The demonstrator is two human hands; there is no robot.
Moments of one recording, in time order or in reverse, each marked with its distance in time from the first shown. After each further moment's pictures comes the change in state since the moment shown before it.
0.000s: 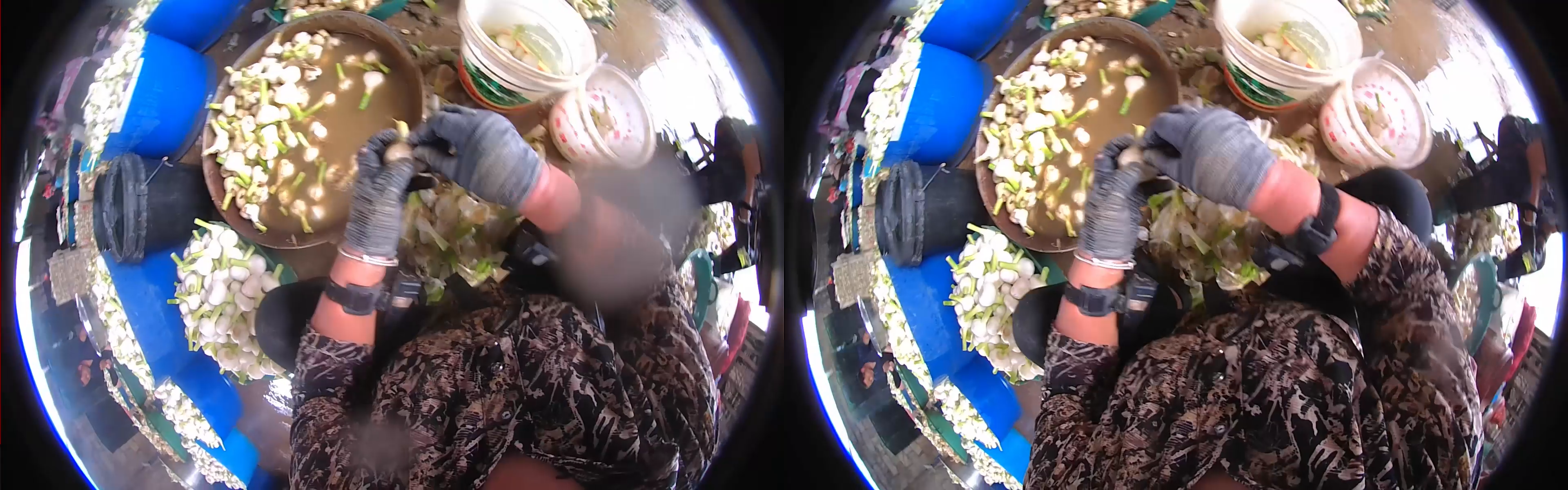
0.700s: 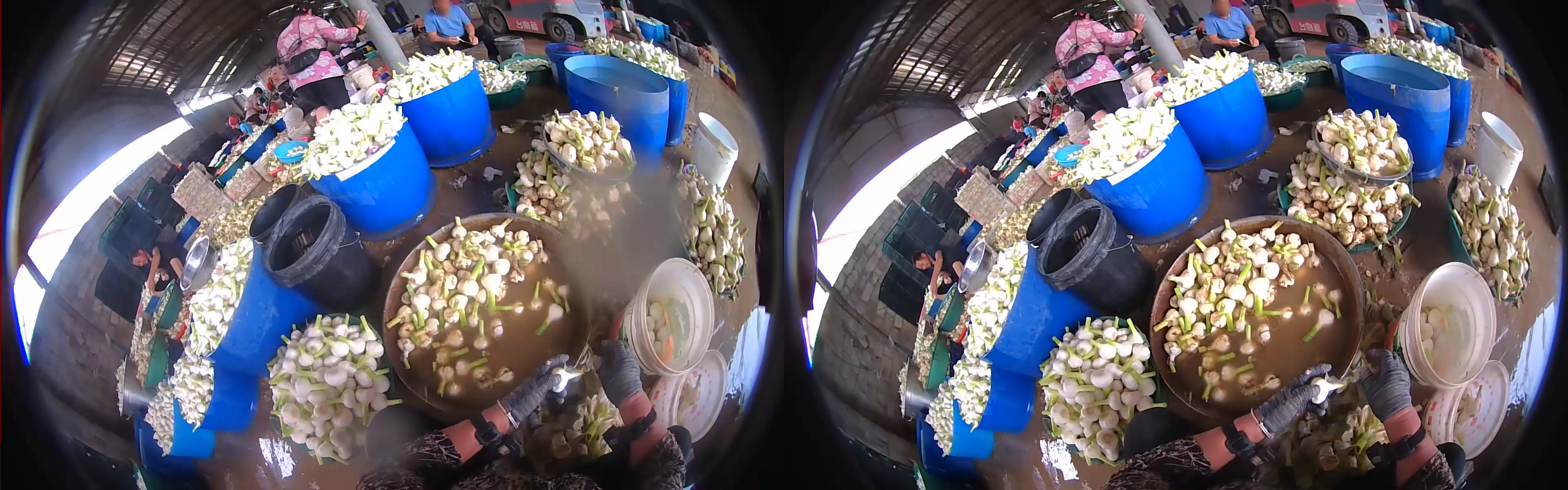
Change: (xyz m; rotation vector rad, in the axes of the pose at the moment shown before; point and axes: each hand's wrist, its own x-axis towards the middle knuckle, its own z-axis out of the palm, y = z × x) left_hand 0.068 -0.019 -0.041 -0.041 -0.160 -0.113; right_hand 0.053 0.124 0.010 -0.114 -0.007 0.414
